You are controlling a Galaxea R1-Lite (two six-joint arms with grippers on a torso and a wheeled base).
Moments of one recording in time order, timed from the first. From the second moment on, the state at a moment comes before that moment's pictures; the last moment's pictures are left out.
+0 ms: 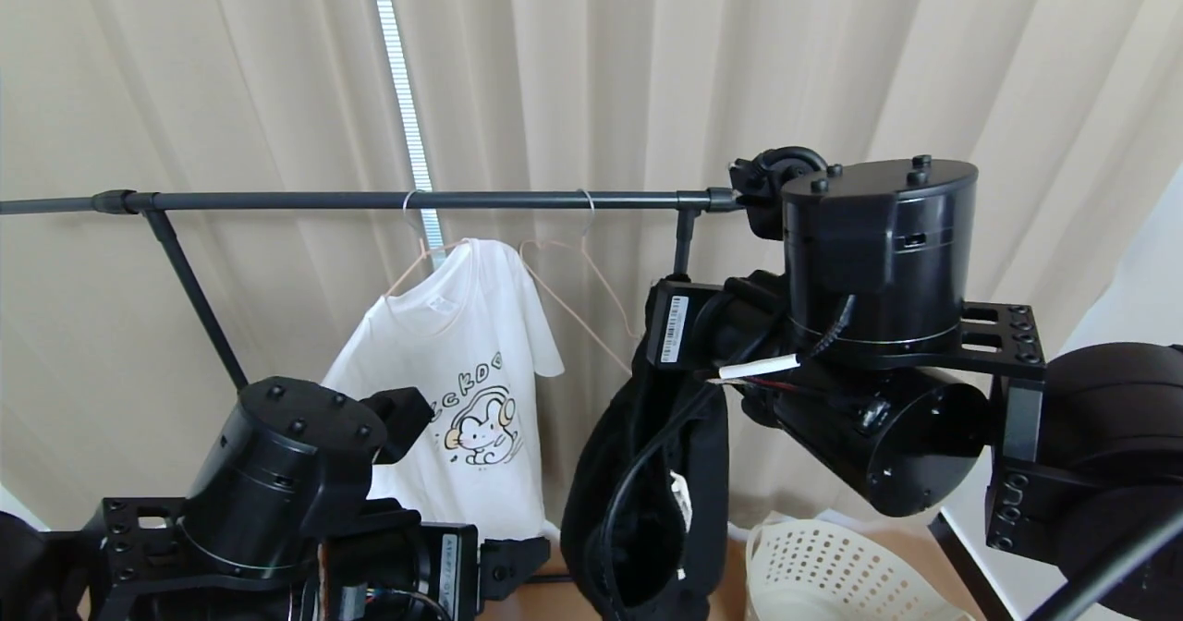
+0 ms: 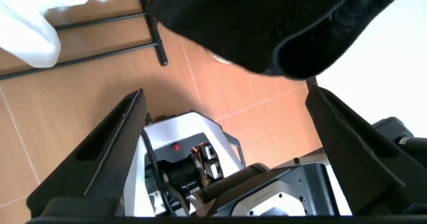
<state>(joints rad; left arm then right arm) -0.77 1.49 -0.62 -0.12 0.06 -0.58 0.92 1.76 -1.13 -0.35 -0.65 0.44</state>
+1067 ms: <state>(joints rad) -0.82 1.64 -0.61 -0.27 0.00 -0.72 0.98 1.81 -1.19 -0.36 -0.72 0.51</state>
